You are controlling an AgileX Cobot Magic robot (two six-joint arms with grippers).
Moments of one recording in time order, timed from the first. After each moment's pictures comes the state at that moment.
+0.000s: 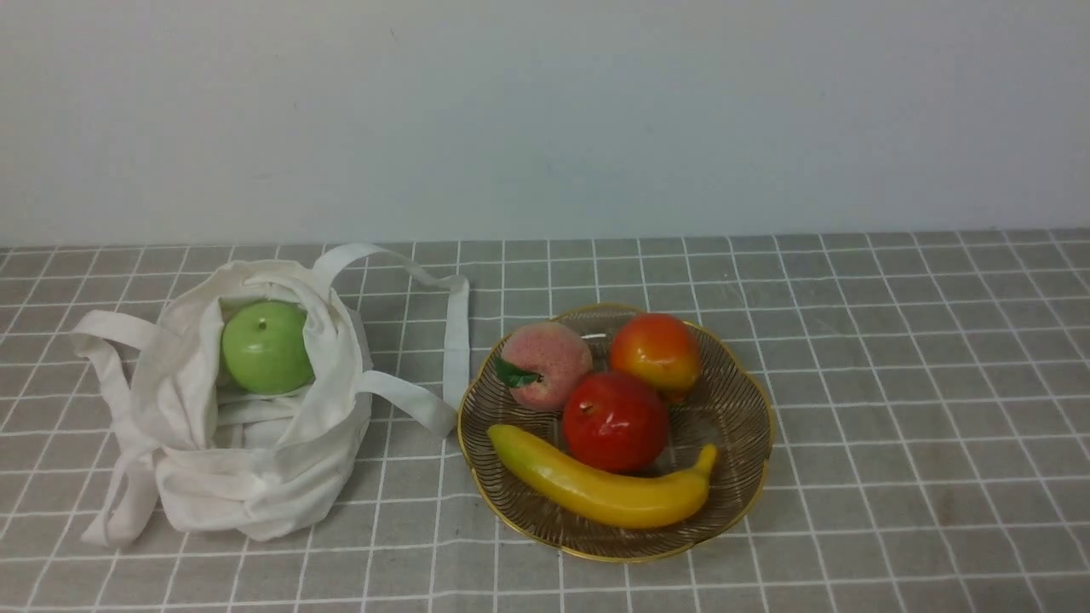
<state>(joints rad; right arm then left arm) -0.02 -0.01 0.02 -0.03 0.38 0.02 -0.31 0.50 -1.06 -0.48 0.78 0.59</state>
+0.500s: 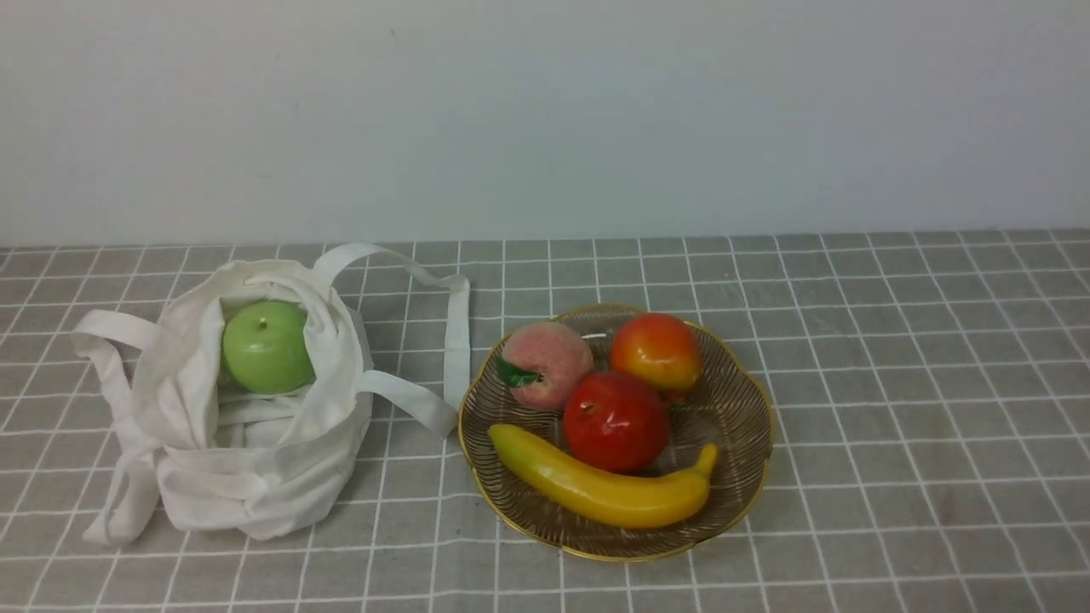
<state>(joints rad) -0.02 -0.01 0.02 -0.03 0.38 0.02 -0.13 0.19 -0.35 0.16 0.50 -0.17</state>
